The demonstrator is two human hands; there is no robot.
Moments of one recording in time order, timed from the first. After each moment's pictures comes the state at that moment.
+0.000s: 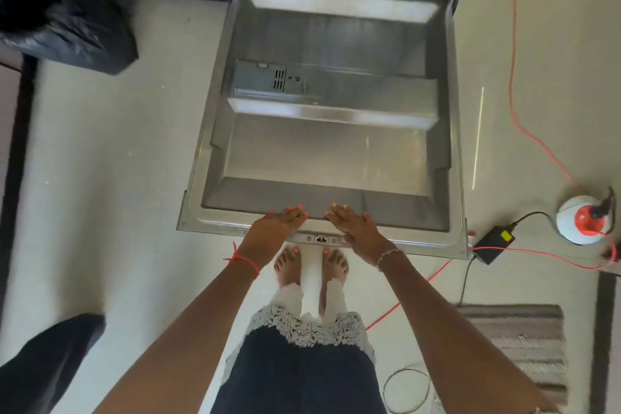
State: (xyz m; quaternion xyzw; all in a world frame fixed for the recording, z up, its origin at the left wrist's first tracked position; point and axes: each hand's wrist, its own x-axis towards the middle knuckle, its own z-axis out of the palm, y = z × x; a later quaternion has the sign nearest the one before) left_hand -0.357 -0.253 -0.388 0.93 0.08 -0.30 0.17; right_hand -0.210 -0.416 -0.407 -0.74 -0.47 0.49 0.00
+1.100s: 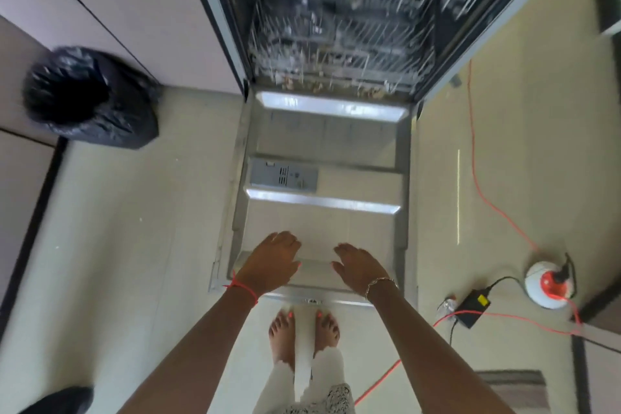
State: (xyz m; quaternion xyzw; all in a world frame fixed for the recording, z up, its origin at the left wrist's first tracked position) left_hand -0.285 -0.186 -0.287 0.98 0.06 -0.12 0.14; right_hand -0.150 -0.340 -0.296 -0.79 -0.45 0.42 -0.04
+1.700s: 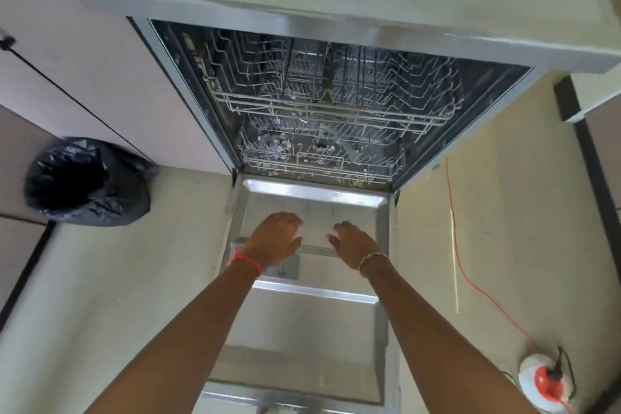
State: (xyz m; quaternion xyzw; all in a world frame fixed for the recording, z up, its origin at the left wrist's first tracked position) left_hand -0.075 -0.074 -0.216 0.96 0.15 -0.14 0.18; right_hand 0.049 -0.209 -0.224 -0.84 -0.41 0.35 0.02
